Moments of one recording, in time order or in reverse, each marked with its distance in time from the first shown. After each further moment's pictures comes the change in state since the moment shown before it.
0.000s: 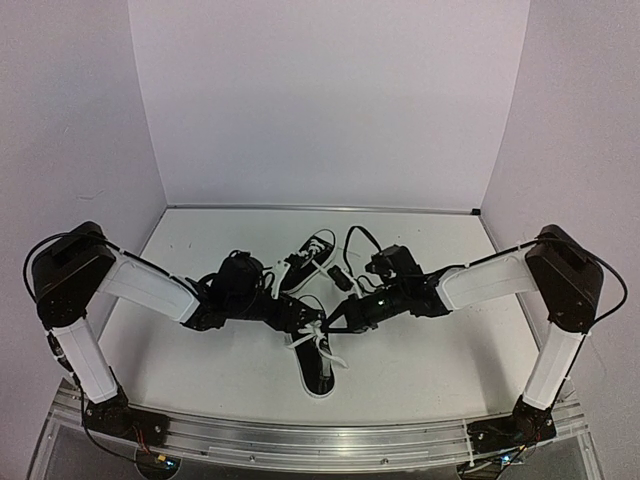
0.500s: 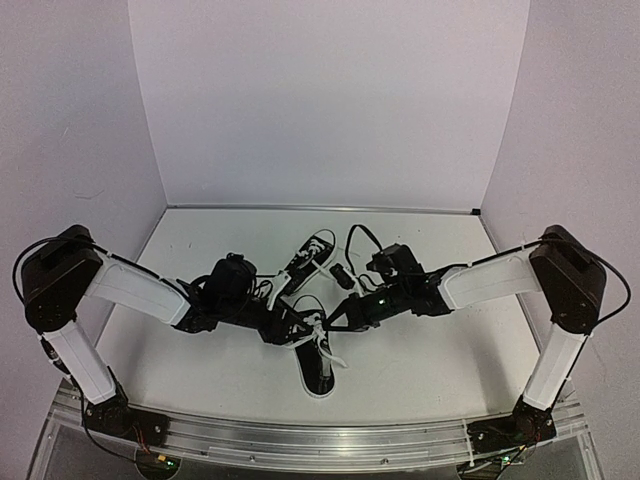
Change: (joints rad) left arm 0.004 -0.051 -0.050 -0.033 0.186 0.133; right arm 0.002 -0.015 0.000 -0.026 0.047 -0.007
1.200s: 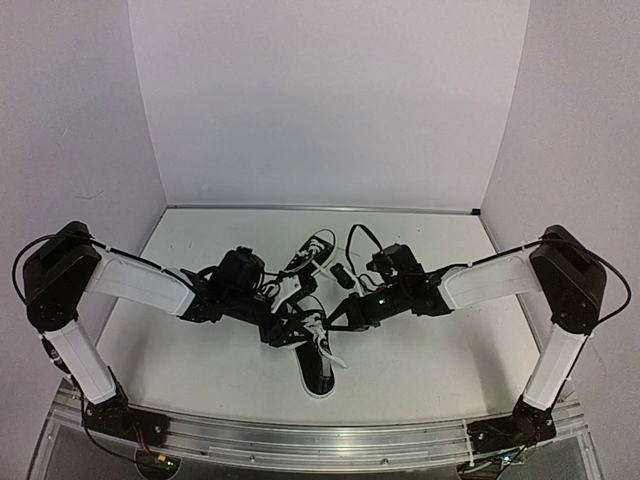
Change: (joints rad) left arm 0.000 -0.005 0.096 -0.206 0.040 0.394; right arm 0.000 -0.004 0.000 -0.003 0.021 0.000
